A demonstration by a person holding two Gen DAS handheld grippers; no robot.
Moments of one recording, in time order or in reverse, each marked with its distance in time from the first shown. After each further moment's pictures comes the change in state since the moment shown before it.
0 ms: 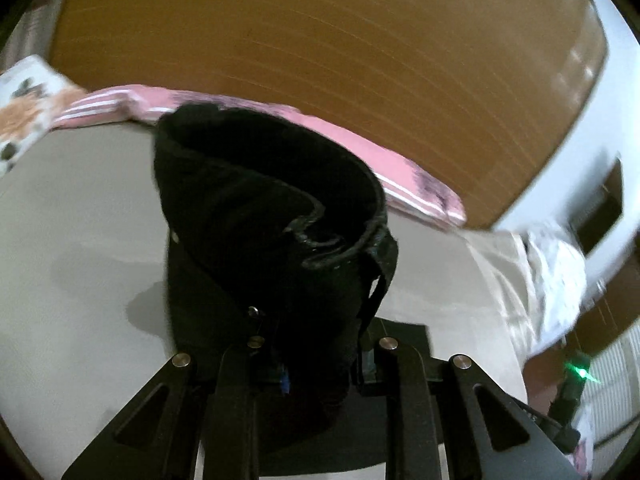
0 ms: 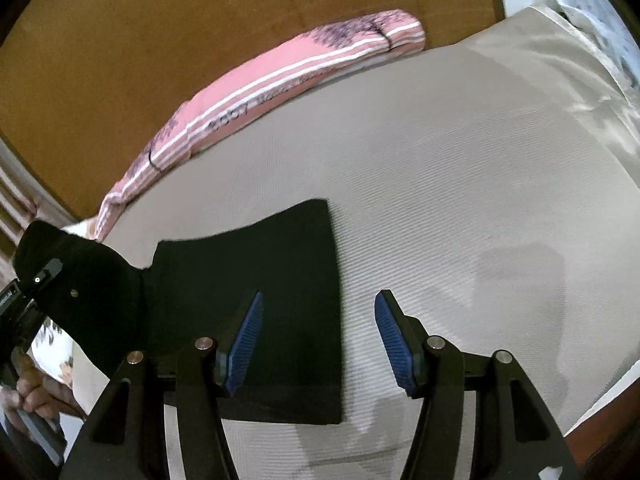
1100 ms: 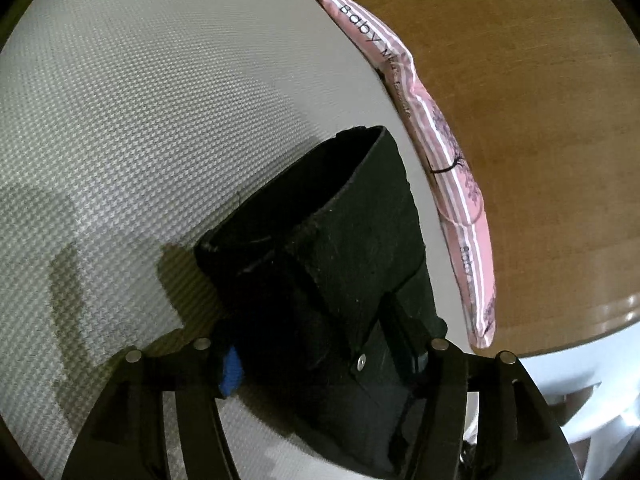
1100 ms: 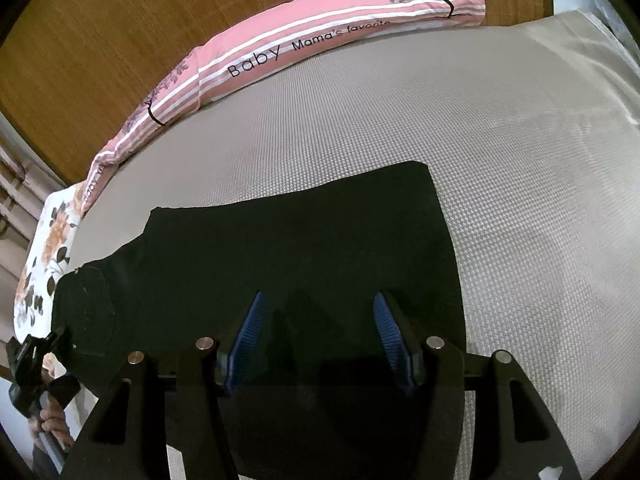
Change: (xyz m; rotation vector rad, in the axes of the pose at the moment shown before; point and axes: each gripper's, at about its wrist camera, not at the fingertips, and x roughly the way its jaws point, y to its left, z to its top) left arm -0.056 0.288 -0.100 -0.766 -0.059 0.041; right arm 0.085 0.066 -0.008 -0.083 0.111 -0.018
